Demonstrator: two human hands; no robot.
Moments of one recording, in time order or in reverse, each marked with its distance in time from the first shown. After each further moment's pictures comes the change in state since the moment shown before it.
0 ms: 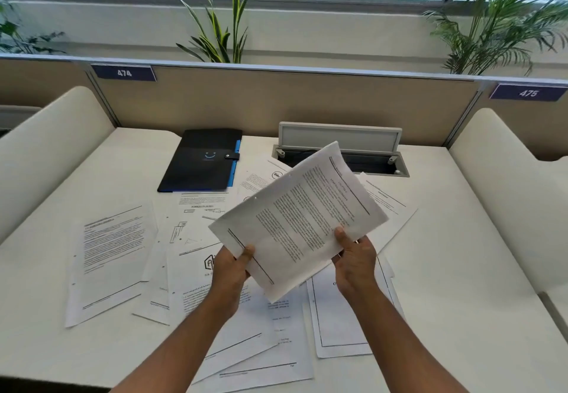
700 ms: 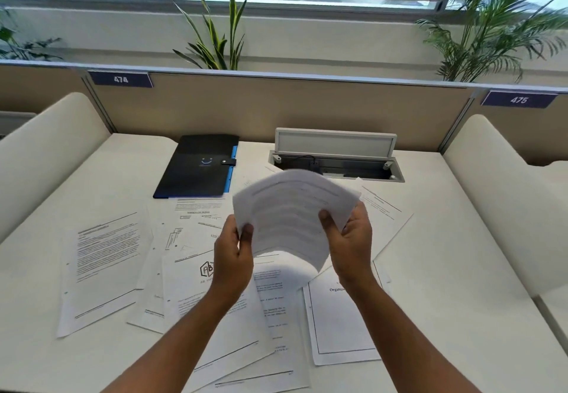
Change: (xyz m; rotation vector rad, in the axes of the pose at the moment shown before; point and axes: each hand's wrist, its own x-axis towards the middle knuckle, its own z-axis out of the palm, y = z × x) left_hand -0.011 0.042 0.024 0.428 -0.036 0.540; right_hand -0.028 -0.037 0.042 -0.597 -0.246 -0.568
